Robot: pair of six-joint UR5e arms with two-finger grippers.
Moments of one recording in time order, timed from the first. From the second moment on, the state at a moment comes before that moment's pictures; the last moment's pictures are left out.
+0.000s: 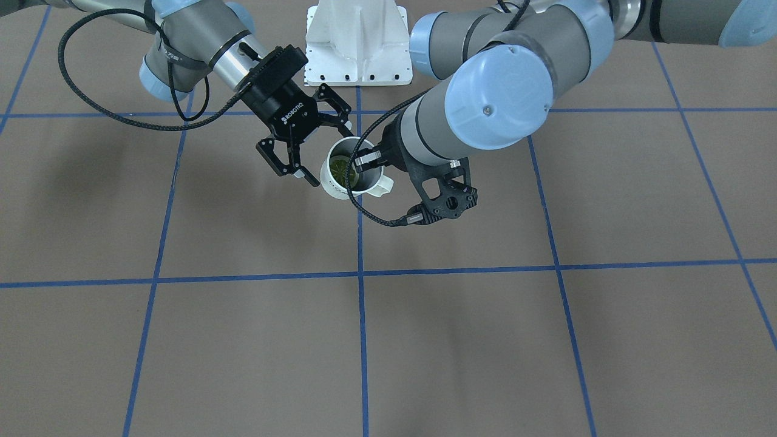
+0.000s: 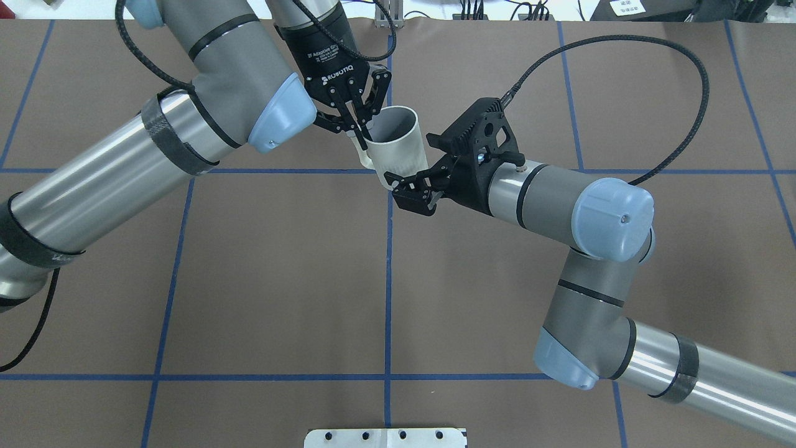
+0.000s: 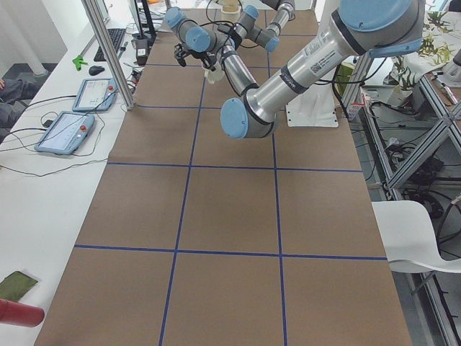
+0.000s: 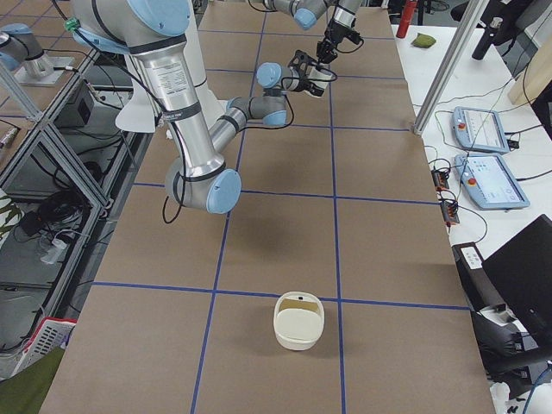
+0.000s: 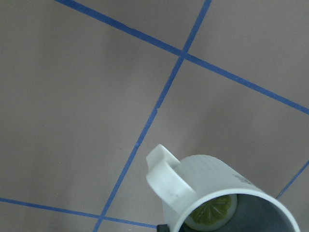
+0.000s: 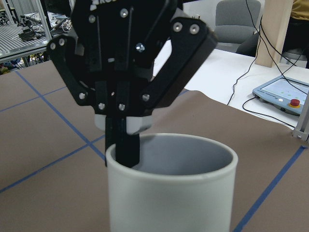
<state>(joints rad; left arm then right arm) -0.87 -2.58 -1.43 -1.31 -2.64 -1.28 0.51 -1.11 1.77 -0.60 1.50 0.55</state>
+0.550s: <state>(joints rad) -0.85 -2.58 -1.46 -1.31 -2.65 -1.29 0.51 -1.11 1.77 -0.60 1.50 0.55</state>
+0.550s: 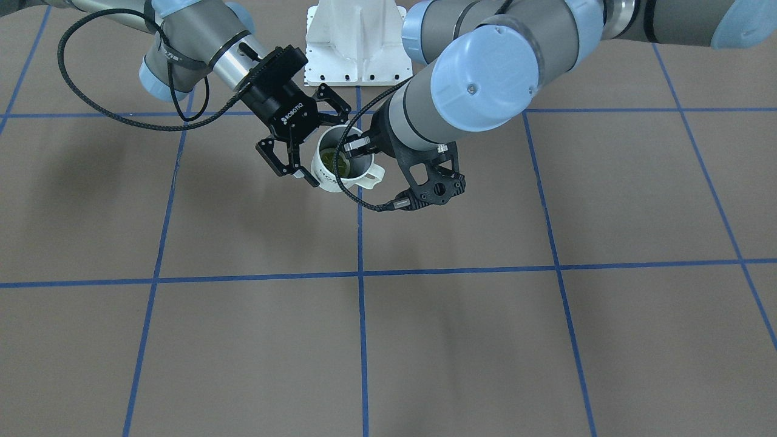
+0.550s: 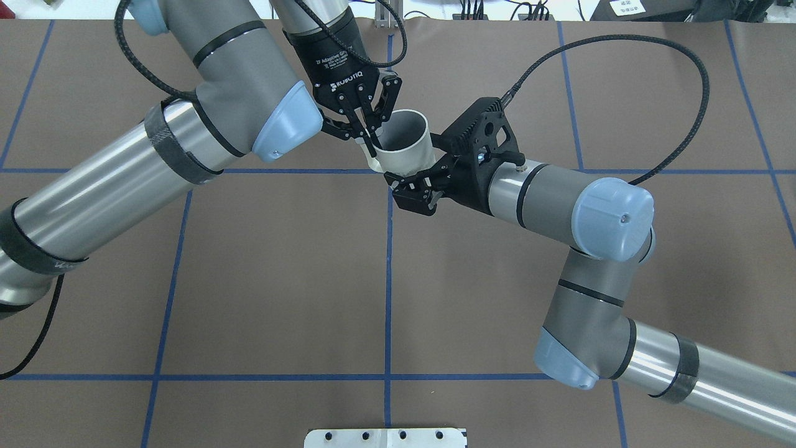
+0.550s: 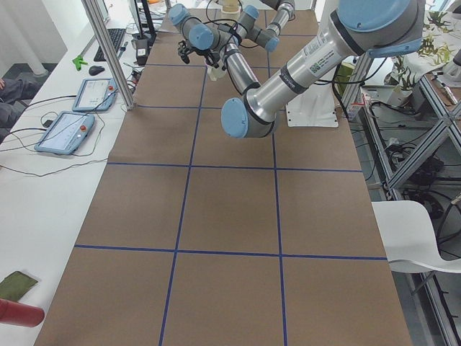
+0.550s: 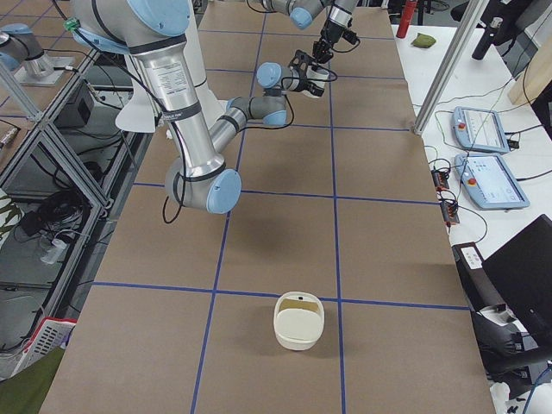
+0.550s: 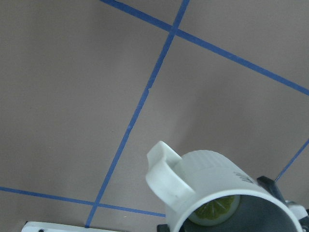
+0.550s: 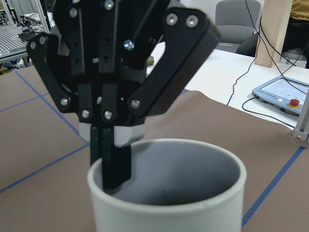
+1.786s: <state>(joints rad) -0.85 -2.58 -1.46 -1.35 -2.66 -1.31 0.51 -1.11 1.77 -0.60 1.50 0.59</state>
